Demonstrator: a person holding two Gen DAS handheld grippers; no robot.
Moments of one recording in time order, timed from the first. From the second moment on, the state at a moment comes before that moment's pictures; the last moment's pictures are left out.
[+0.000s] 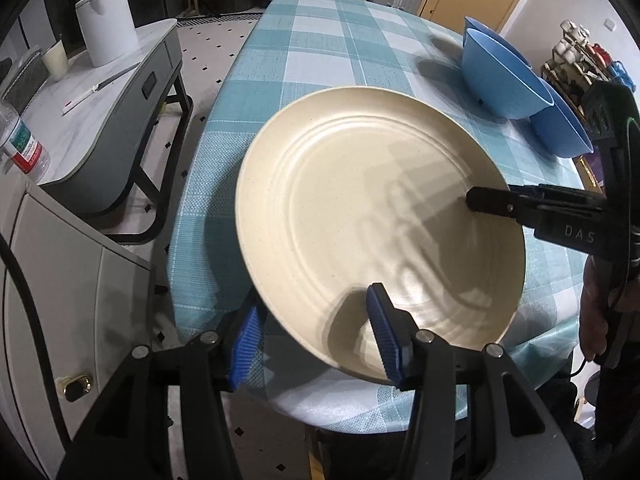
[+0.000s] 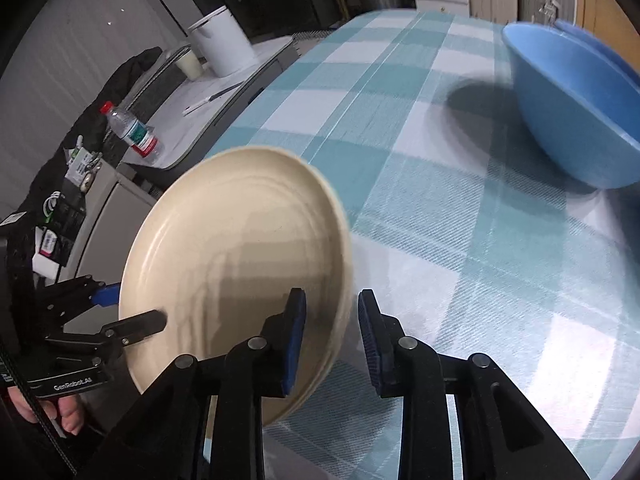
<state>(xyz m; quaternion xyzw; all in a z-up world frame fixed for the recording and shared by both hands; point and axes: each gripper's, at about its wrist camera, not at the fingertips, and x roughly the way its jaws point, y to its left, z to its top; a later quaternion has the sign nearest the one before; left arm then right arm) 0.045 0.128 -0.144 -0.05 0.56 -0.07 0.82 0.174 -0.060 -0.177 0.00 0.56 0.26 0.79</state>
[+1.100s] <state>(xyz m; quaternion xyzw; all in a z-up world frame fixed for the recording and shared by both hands) 0.106 0.113 -0.144 -0.02 0.56 -0.08 0.83 0.227 -0.083 -0.180 0.05 0.56 0.22 0.80</state>
